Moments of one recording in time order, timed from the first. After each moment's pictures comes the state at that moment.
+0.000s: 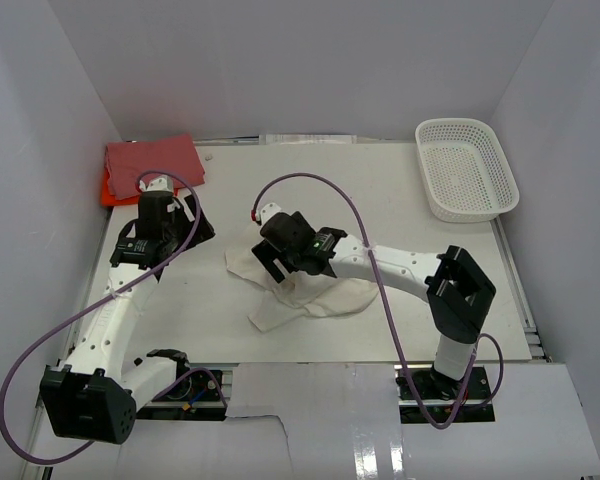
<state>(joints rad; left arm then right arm) -0.13 1.05 0.94 -0.58 -0.08 -0.47 1.06 1.79 1.38 -0.48 0.34 0.12</state>
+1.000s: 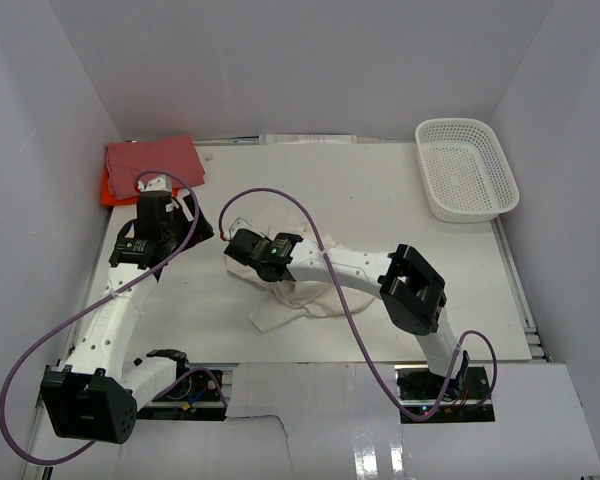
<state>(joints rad) -0.10 1.05 0.94 -0.58 -0.07 -0.47 1.18 2.05 1.69 -0.73 0.53 0.05</state>
